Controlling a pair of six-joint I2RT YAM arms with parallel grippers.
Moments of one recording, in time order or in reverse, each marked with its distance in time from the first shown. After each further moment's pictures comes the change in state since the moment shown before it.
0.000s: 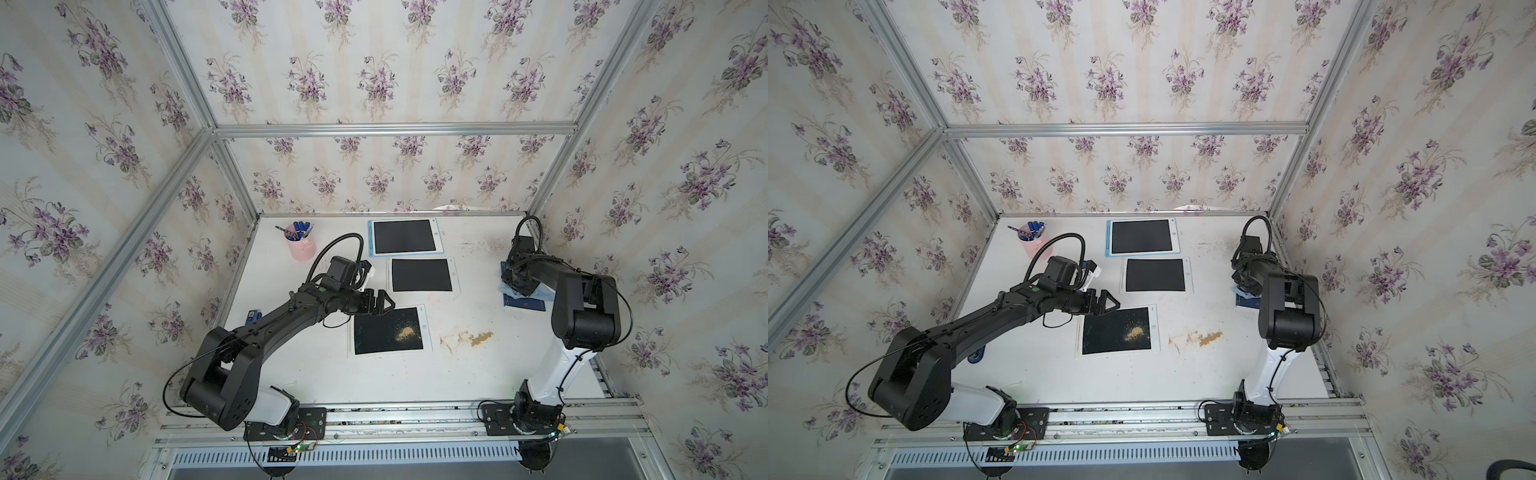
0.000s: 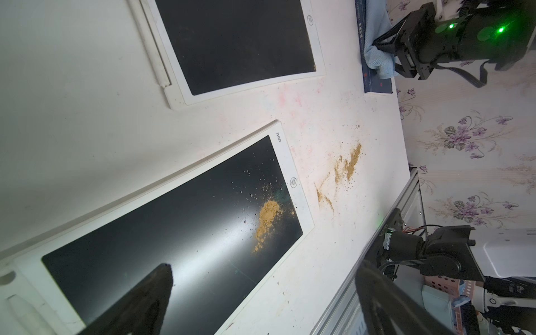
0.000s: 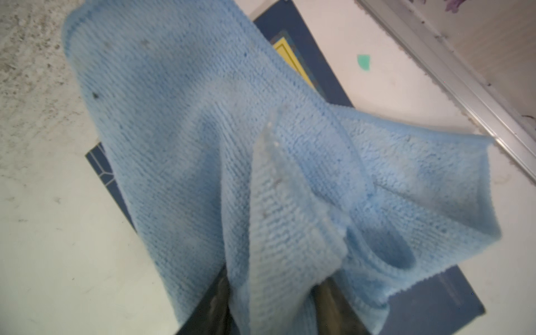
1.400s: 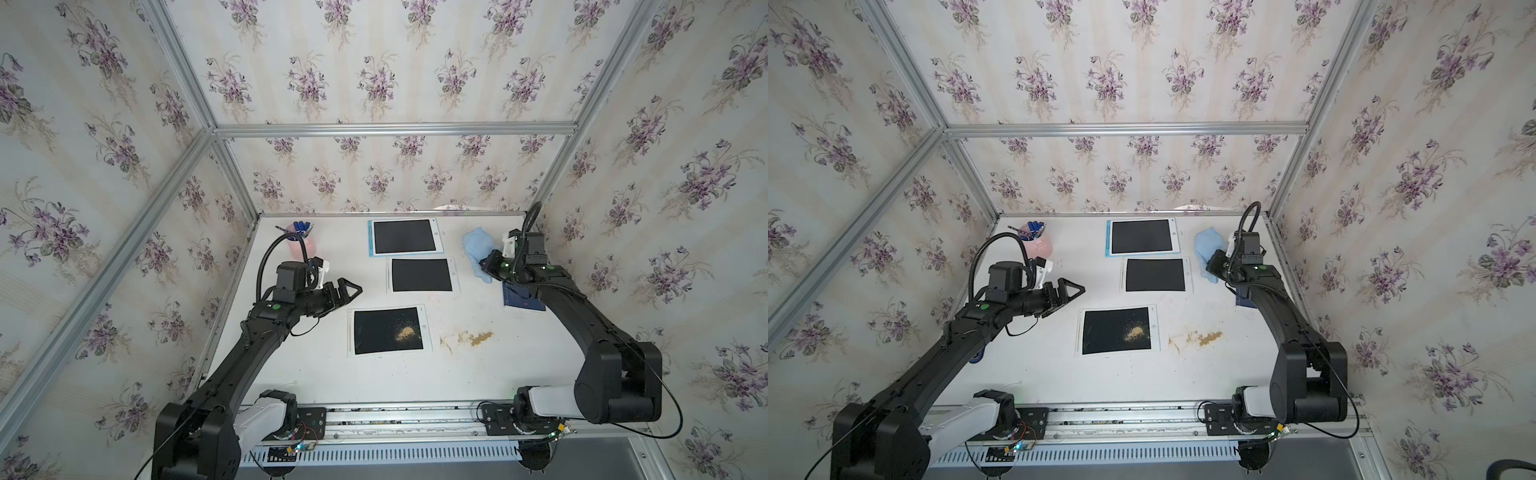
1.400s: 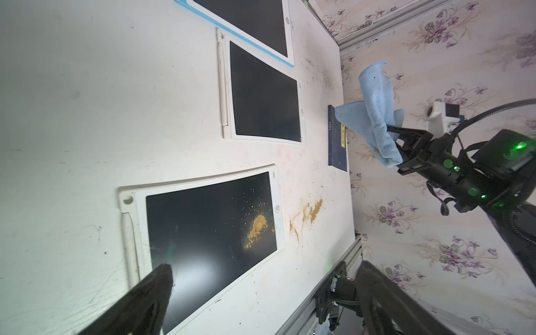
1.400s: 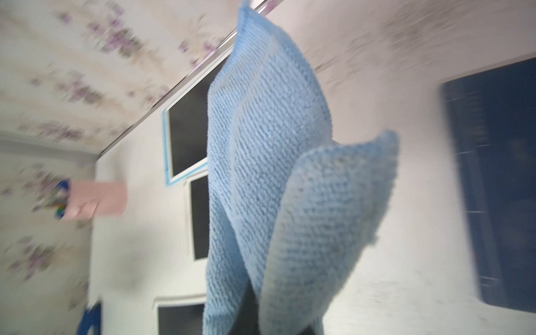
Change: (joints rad) left arm 0.295 -0.349 -0.137 -0.062 0.100 -0.157; right arm 0.199 -0.511 -0.144 0.100 -0.654 -0.097
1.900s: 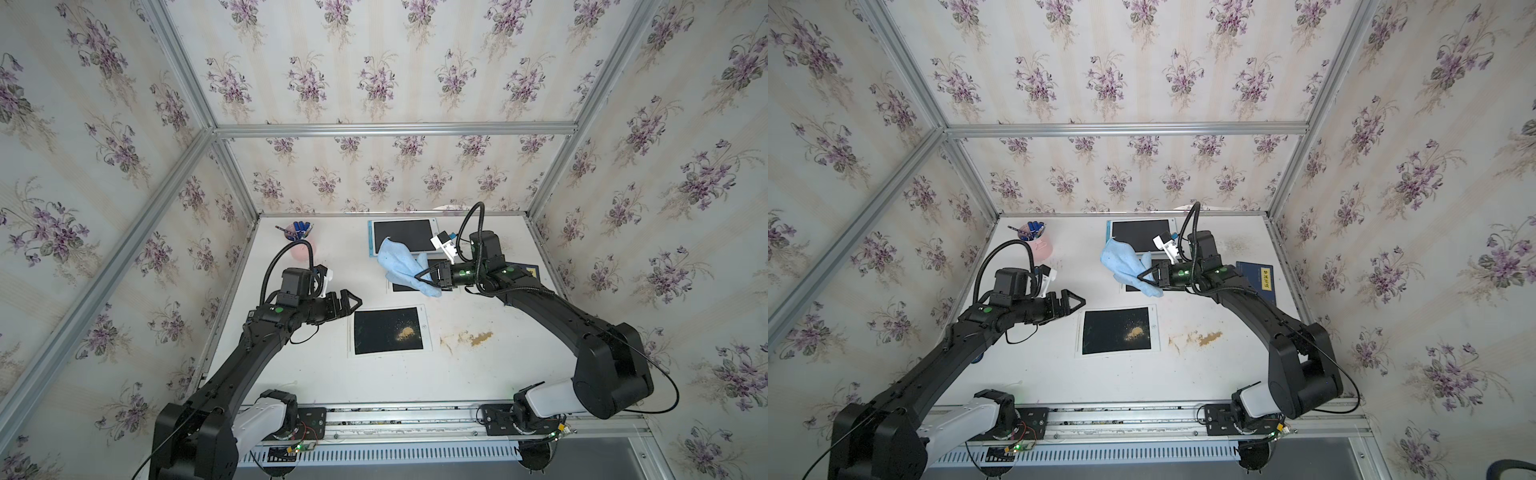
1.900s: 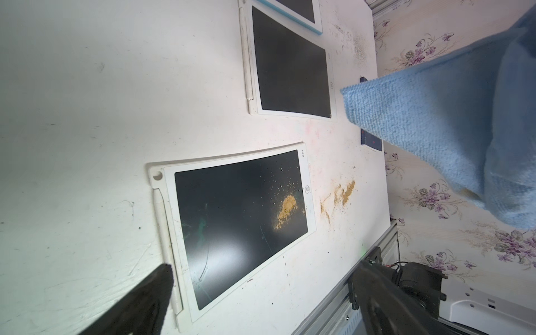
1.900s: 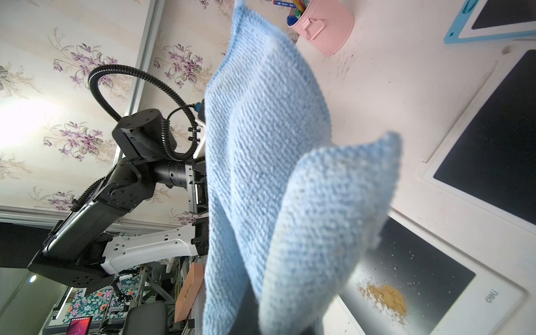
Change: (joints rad) left arm -0.043 0.010 -0.039 -0.054 -0.058 0.096; right arm 0.294 0.067 0.019 0.191 -0.604 -0.029
